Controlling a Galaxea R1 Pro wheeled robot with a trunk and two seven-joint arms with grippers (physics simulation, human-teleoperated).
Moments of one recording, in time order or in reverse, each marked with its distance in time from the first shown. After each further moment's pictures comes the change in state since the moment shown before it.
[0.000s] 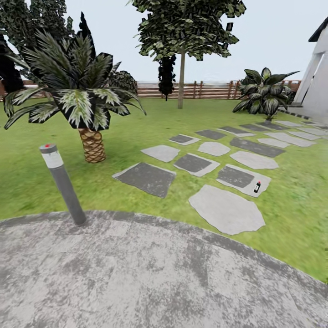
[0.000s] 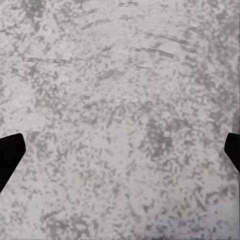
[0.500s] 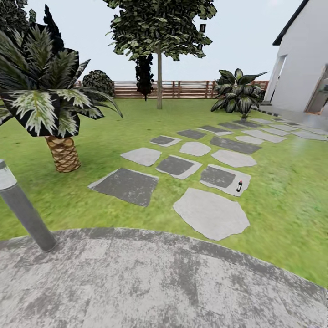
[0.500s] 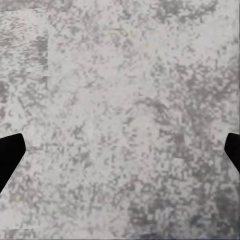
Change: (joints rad) left arm 0.000 0.000 0.000 -0.001 0.000 0.000 0.000; right arm 0.000 0.000 0.000 -0.001 0.000 0.000 0.000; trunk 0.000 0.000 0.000
